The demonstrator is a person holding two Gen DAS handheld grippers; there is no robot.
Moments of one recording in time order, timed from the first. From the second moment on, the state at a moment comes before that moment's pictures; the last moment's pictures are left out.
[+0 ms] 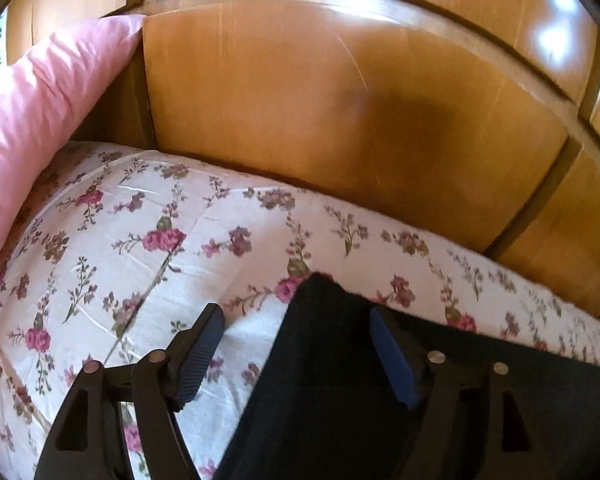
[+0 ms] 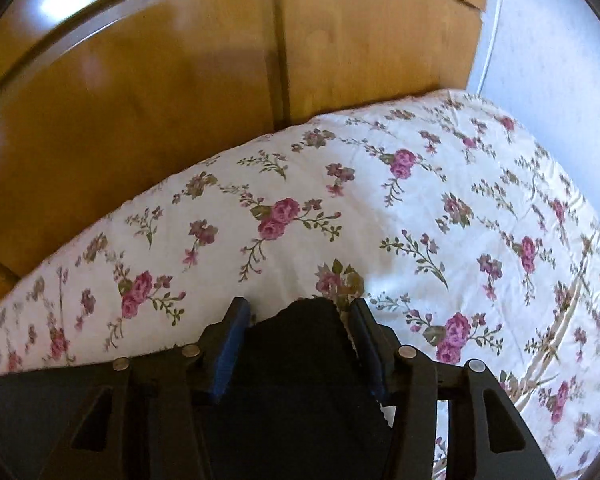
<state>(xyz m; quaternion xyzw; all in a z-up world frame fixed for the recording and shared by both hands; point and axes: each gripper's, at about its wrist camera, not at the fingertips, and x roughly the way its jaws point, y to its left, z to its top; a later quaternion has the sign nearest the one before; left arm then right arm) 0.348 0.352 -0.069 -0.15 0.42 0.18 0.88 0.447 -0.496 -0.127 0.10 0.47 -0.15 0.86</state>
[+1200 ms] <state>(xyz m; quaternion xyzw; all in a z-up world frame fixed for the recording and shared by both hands) 0.197 0.340 0.097 -0.27 0.23 0.04 0.93 0.318 -0.515 0.003 0.30 0.28 -0.04 0.91</state>
